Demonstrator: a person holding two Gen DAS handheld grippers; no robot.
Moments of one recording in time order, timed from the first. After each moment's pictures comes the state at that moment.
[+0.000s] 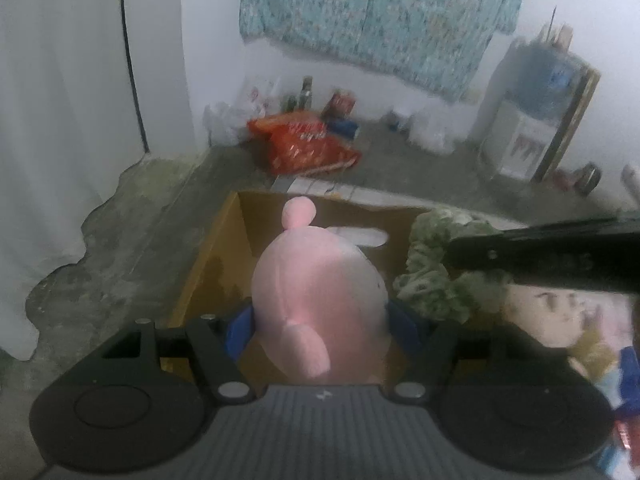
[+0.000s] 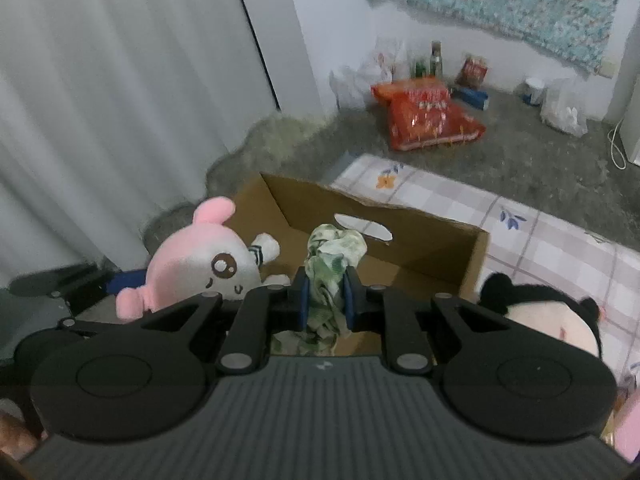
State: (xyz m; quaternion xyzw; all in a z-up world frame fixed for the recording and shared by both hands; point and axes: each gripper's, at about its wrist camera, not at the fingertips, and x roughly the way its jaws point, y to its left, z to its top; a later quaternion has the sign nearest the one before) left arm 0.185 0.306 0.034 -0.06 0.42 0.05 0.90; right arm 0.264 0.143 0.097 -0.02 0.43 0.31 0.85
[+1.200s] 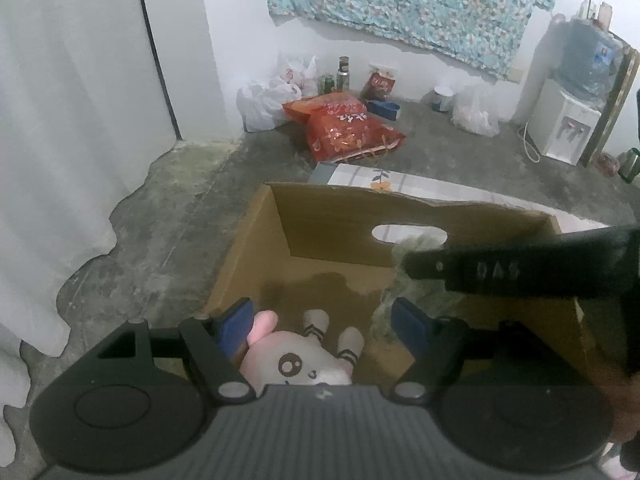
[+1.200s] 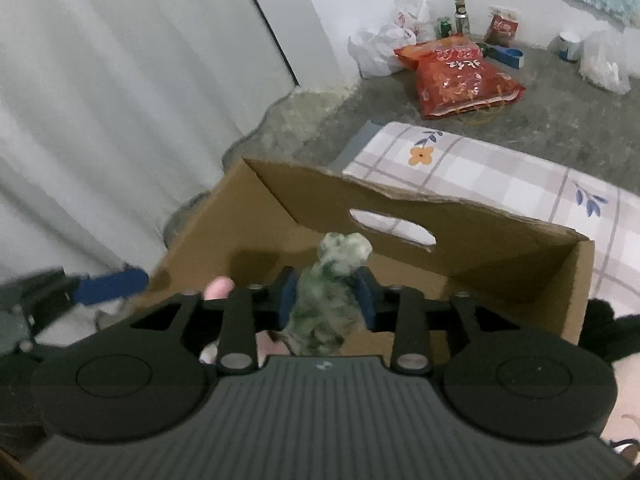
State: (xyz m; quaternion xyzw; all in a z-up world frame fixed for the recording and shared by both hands) left arm 0.222 0.314 0.015 -0.03 0.44 0.11 0.89; right arm 0.353 0.194 -0.010 0.03 0.47 0.34 0.81
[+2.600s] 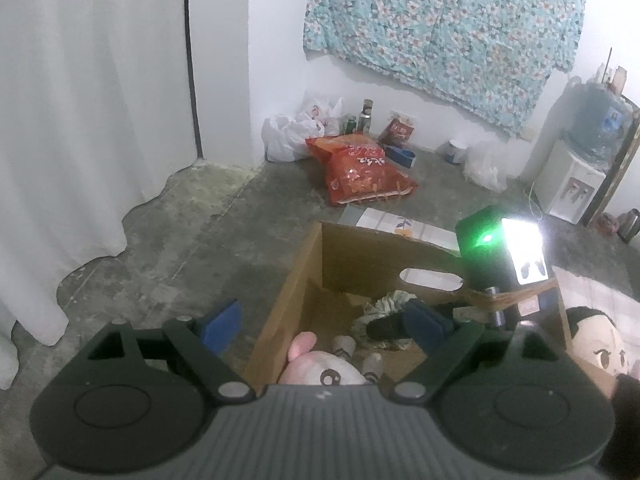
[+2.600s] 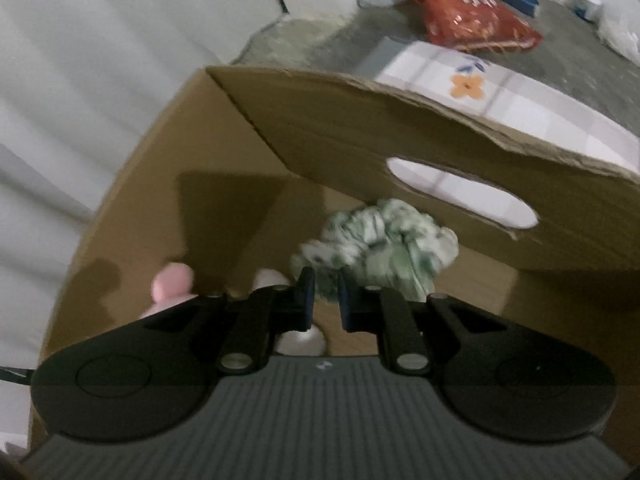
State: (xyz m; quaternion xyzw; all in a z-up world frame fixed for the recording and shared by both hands) left arm 0.183 0.350 0.047 -0.09 0.38 0.14 0.91; right arm 0.384 0.280 -0.096 -0.03 0.55 0.32 0.77
